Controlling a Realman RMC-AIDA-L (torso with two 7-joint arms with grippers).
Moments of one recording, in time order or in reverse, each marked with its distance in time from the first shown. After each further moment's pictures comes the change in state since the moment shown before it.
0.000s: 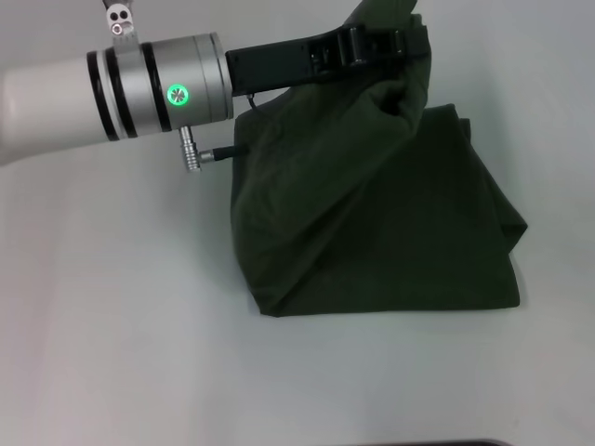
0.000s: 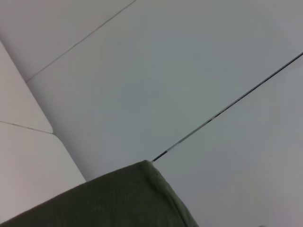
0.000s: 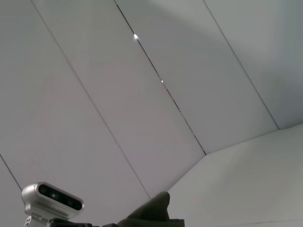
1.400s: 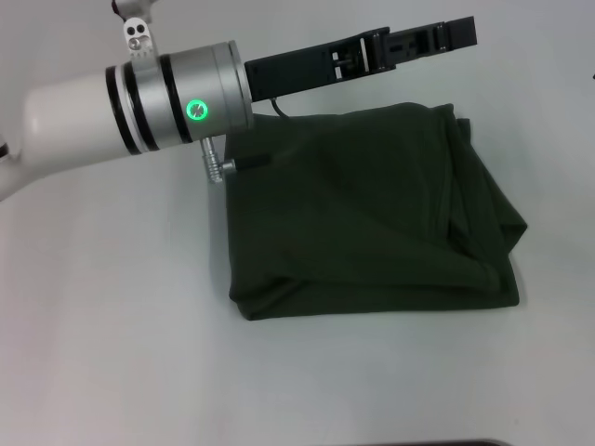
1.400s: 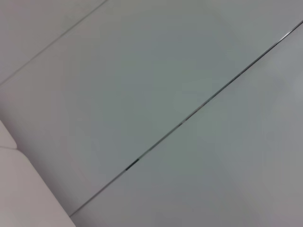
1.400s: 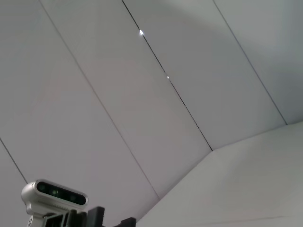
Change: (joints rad) left arm -0.032 0.000 -0.008 -0.124 -0.079 0.037 0.174; right arm -0.001 0.007 -0.016 0.001 -0.002 -0.006 0.000
